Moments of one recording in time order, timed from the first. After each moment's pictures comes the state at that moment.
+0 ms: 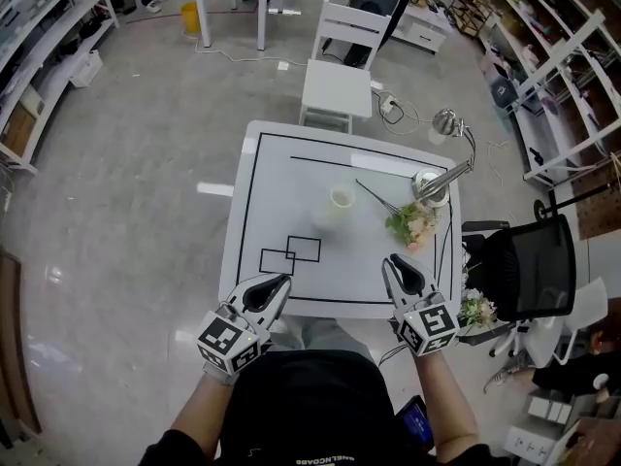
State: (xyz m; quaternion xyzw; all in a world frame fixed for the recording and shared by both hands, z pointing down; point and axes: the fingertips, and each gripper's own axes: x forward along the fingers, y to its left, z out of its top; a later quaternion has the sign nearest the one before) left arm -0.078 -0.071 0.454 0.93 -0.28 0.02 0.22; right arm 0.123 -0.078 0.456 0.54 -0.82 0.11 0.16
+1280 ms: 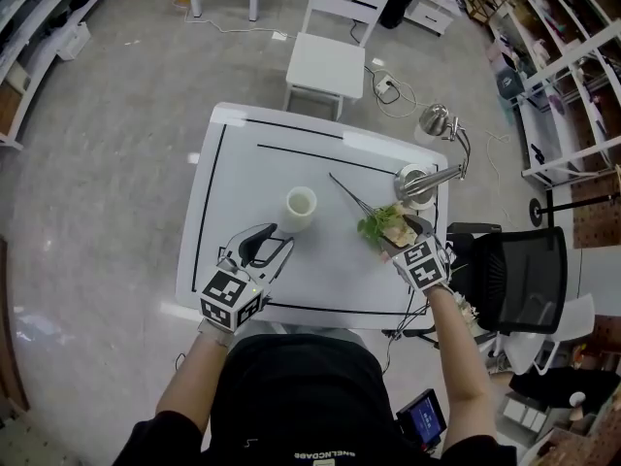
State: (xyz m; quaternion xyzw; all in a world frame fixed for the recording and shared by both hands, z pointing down) left arm 0.037 -0.181 0.517 0.92 -0.31 0.08 0.22; right arm 0.293 -0.179 0.613 0.41 -0.75 0.14 0.49
